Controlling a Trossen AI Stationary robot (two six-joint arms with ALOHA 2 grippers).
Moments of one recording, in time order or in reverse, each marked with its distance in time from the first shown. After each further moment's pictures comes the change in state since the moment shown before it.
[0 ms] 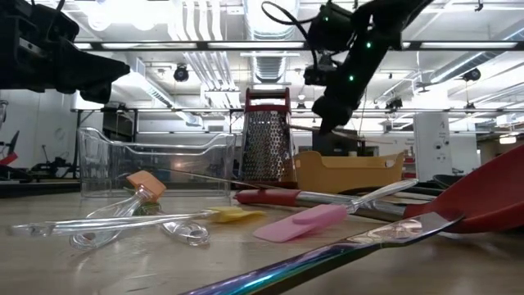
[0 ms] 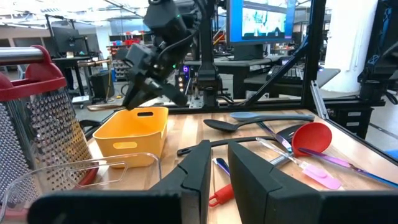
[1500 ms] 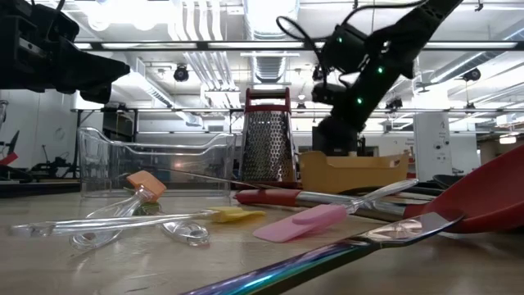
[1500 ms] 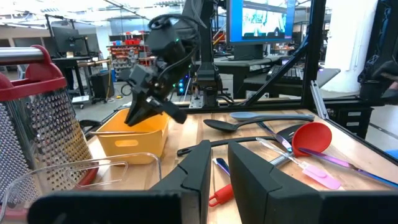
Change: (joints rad) left arm 0.000 0.000 0.000 -0.001 0.000 0.000; right arm -0.011 0.000 -0.200 0.301 -0.056 -0.005
